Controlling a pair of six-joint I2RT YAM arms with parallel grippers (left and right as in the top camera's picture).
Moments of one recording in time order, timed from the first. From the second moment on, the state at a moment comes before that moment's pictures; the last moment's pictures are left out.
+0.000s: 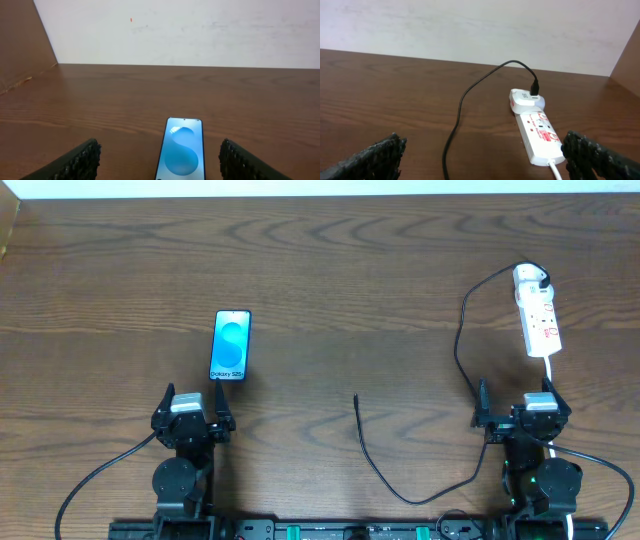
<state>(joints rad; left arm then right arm) -0.03 0.01 0.03 -0.12 -0.14 0.02 -0.02 0.01 0.01 -0.07 -0.01 -0.09</state>
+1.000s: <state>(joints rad) -0.03 0.12 0.09 0.00 0.05 0.02 -0.02 0.01 0.01 -0.07 -0.01 -0.09</state>
